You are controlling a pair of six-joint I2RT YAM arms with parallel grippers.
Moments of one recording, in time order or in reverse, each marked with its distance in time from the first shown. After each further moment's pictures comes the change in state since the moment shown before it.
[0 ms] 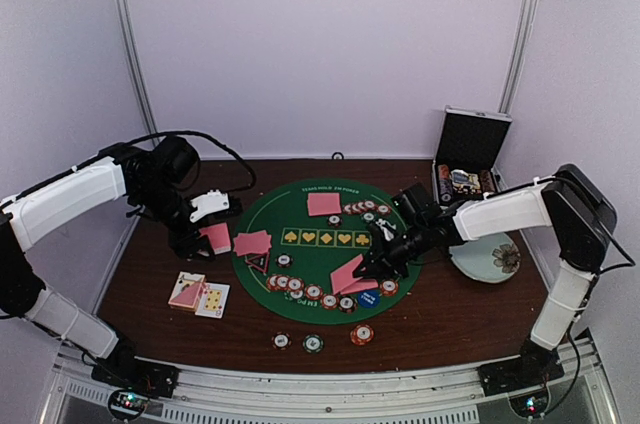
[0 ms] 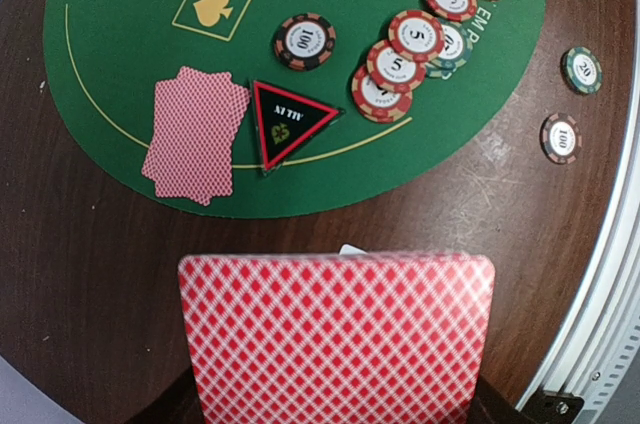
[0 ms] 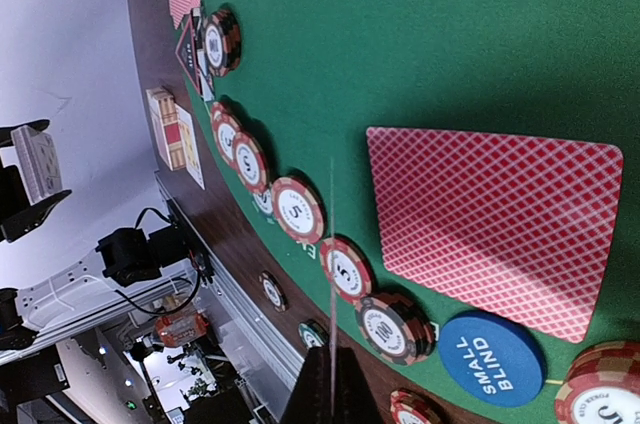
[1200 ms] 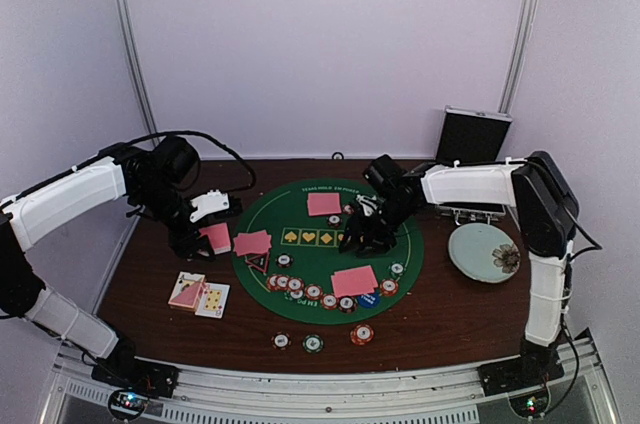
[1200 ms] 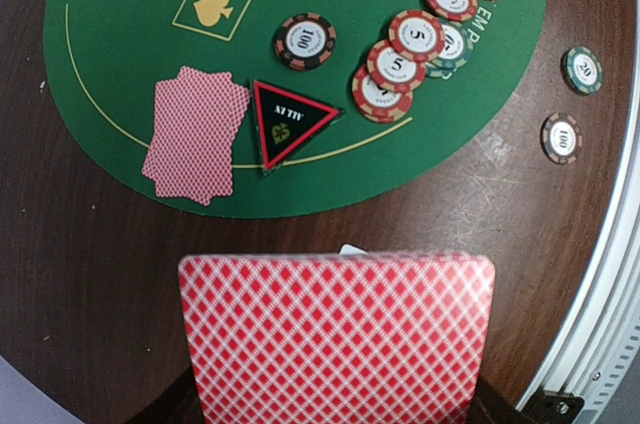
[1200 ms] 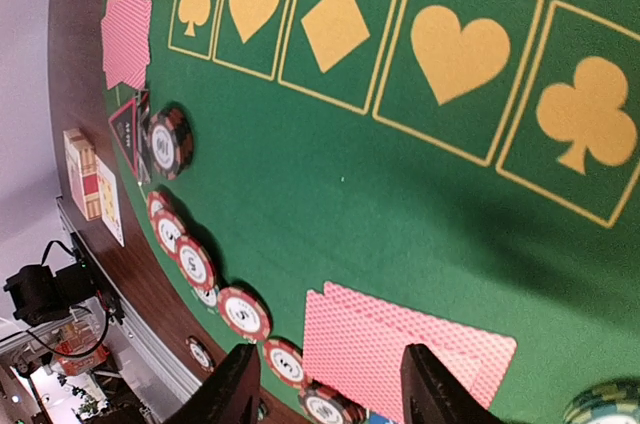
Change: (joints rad) left arm 0.000 0.000 0.000 0.000 0.000 0.000; right arm 0.003 0.216 0.471 -0.461 0.237 -0.318
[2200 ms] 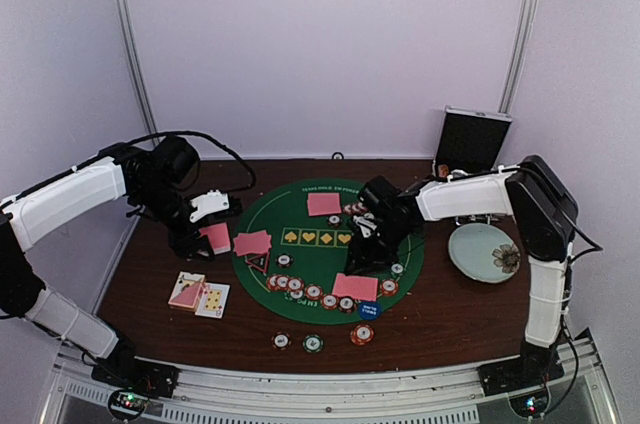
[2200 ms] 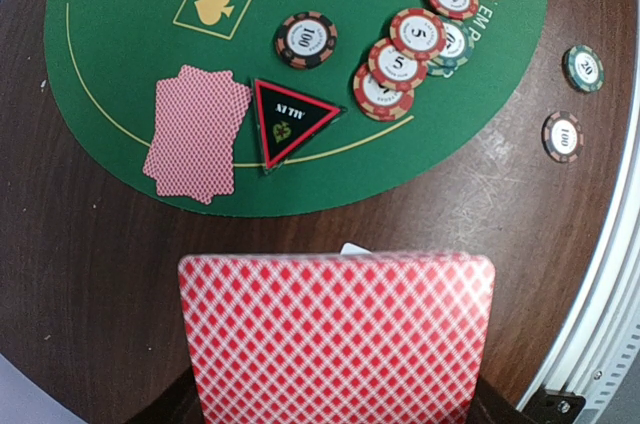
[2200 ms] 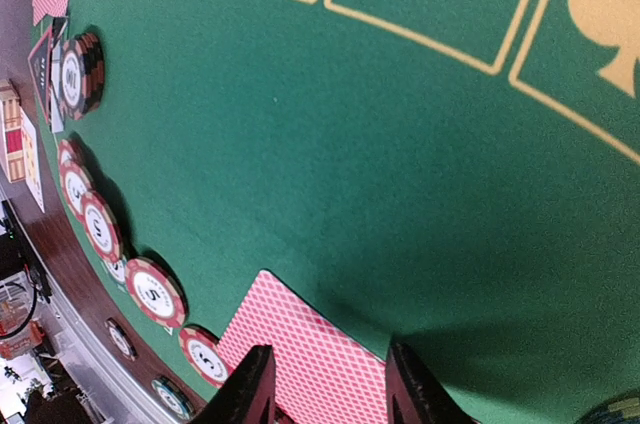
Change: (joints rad) left arm 0.000 0.000 0.000 0.000 -0.005 0.012; right arm 0.063 0.024 -0.087 0.030 0.093 -0.090
